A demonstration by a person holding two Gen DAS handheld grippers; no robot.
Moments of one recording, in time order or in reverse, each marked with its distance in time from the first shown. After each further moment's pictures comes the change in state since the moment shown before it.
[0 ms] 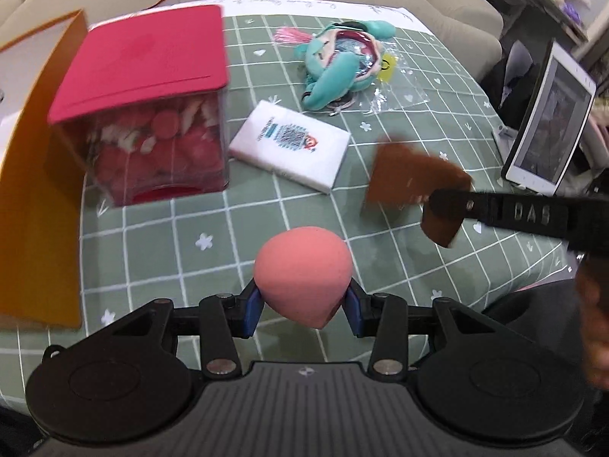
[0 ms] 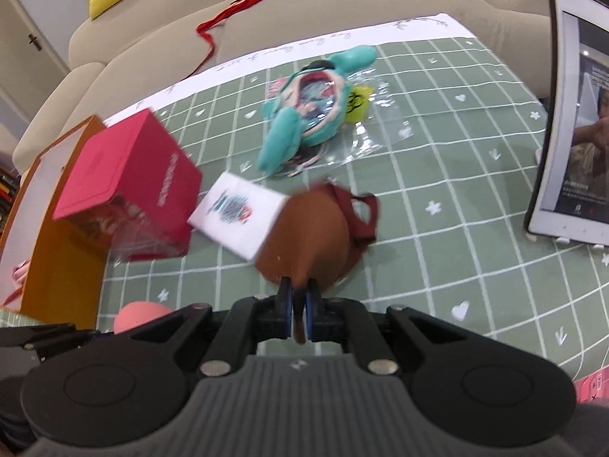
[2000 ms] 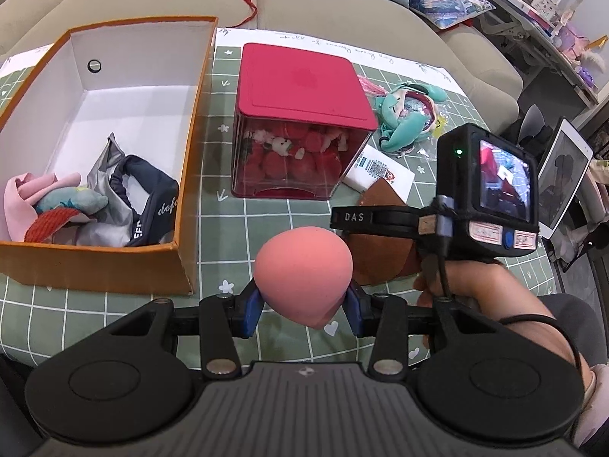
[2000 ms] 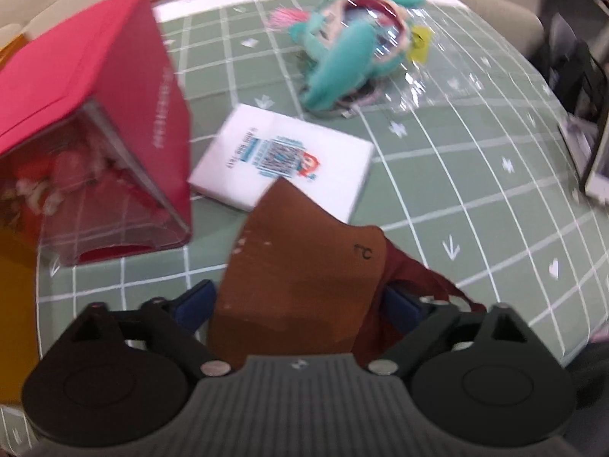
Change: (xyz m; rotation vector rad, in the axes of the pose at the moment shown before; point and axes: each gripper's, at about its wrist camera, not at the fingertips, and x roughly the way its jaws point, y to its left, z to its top) left arm -0.075 0.086 -0.033 -0.127 -0.111 -0.011; right arm 0.111 0.121 -0.018 0.017 0.071 -0.326
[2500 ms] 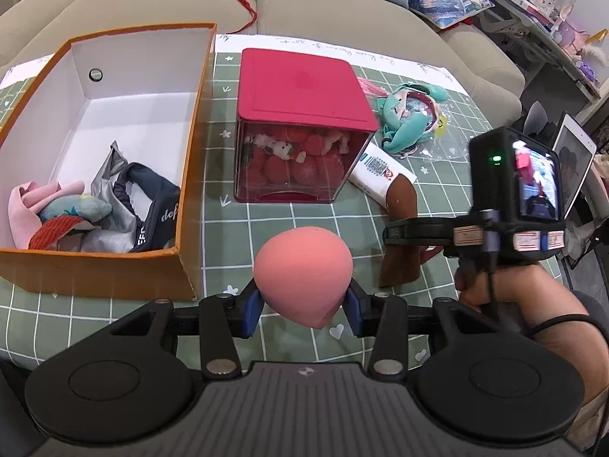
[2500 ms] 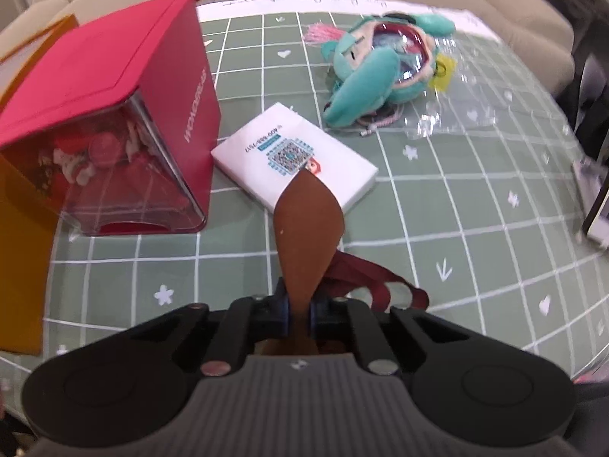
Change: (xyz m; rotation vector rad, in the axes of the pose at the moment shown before) left arm -0.001 -0.005 -0.001 0.029 -0.020 0.025; right arm -0.018 -0.015 -0.004 -0.087 -0.008 0.076
